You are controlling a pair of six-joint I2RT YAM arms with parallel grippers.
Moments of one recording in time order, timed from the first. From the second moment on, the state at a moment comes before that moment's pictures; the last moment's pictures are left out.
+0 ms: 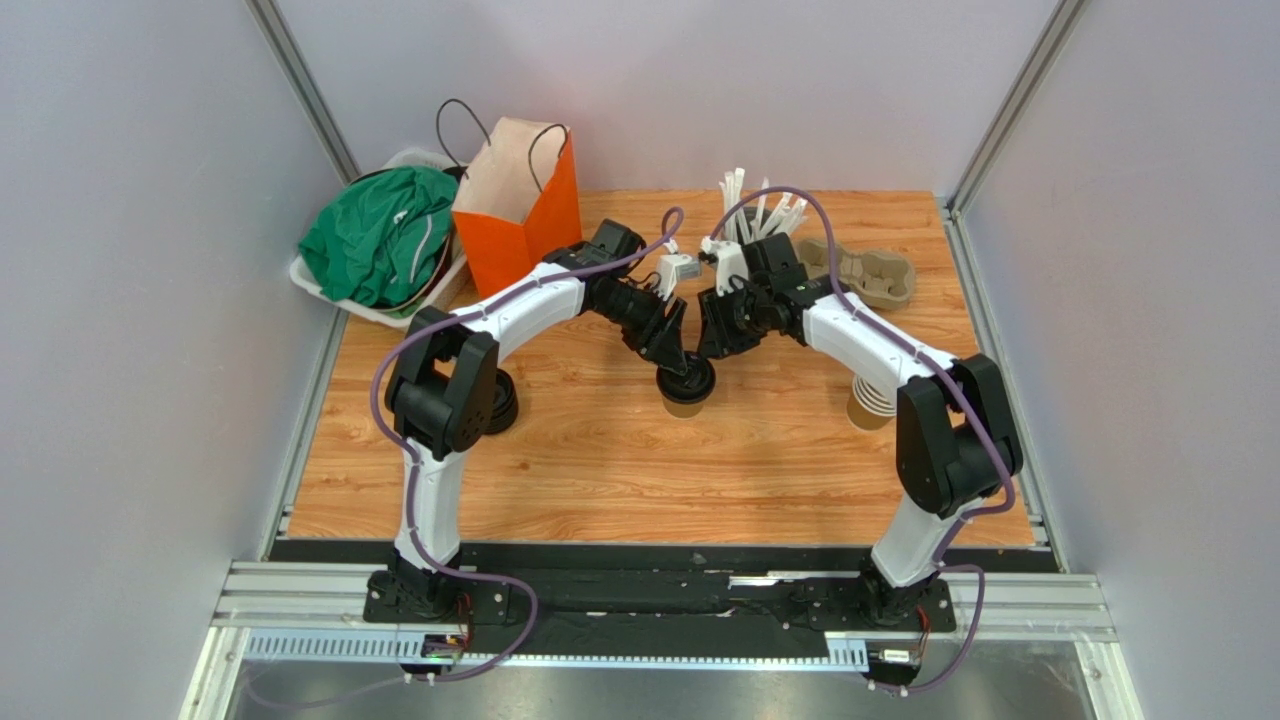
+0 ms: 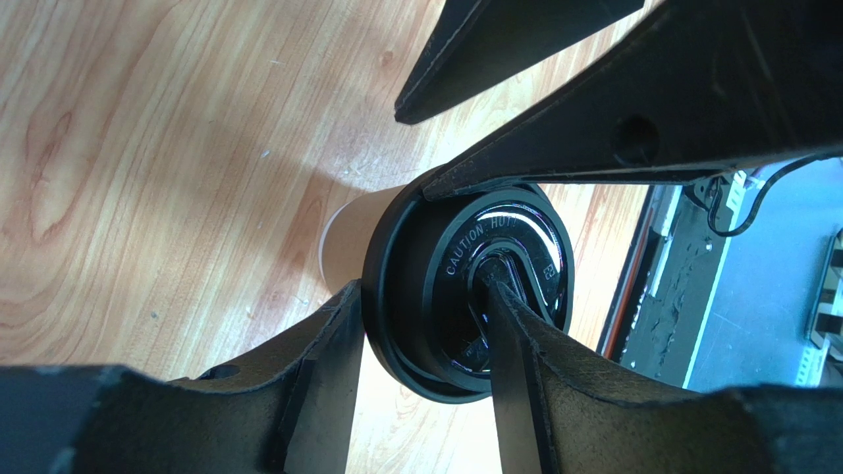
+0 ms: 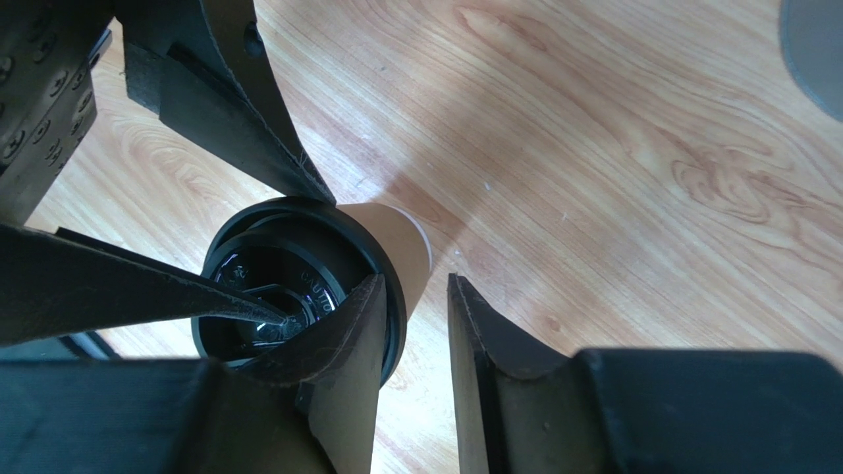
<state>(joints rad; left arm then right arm) -0.55 2.07 1.63 -0.62 0.80 0.17 0.42 1.73 1.27 -0.45 -0.39 0.02</state>
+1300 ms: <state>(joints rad) -0.48 2.00 1.78 -0.81 0.74 0.22 0.57 1.44 1.13 -0.59 -0.33 -0.24</state>
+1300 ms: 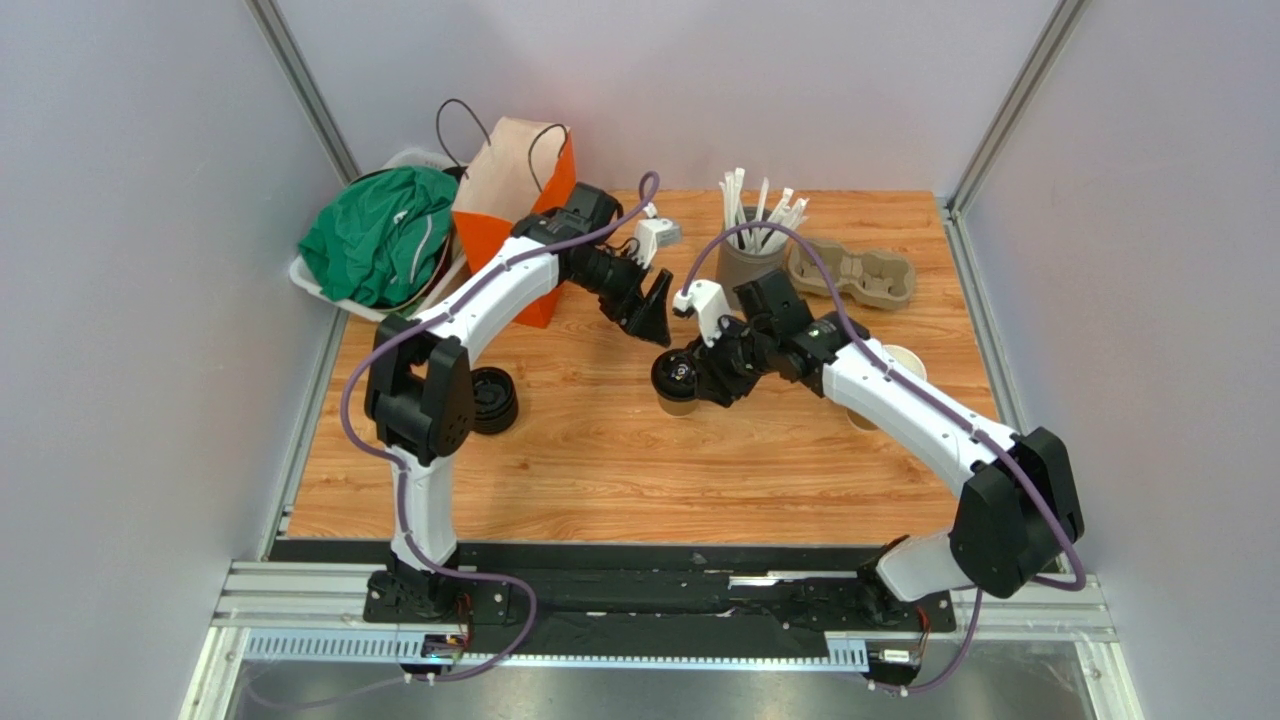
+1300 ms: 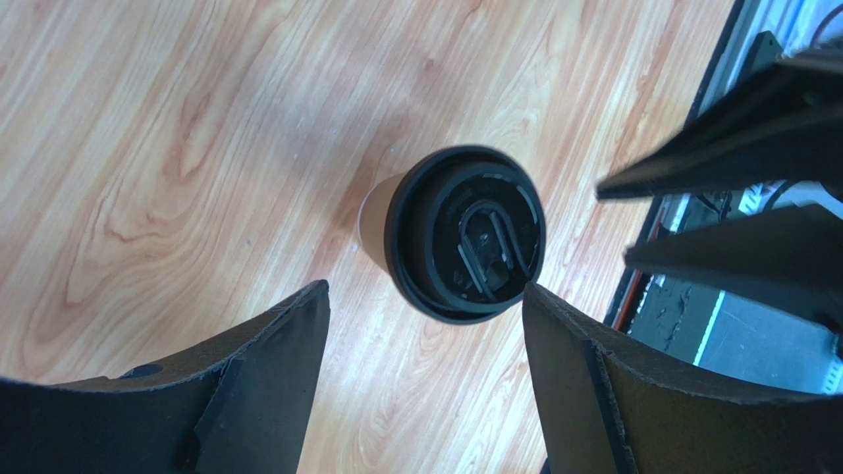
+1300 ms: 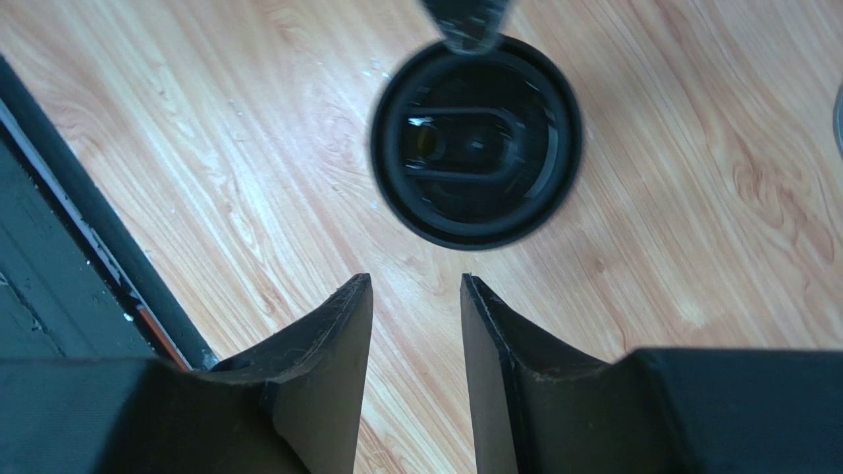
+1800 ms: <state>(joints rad) -0.44 2.04 1.70 -0.73 0.66 0.18 0.67 1.49 1.17 -0.56 -0.28 -0.31</state>
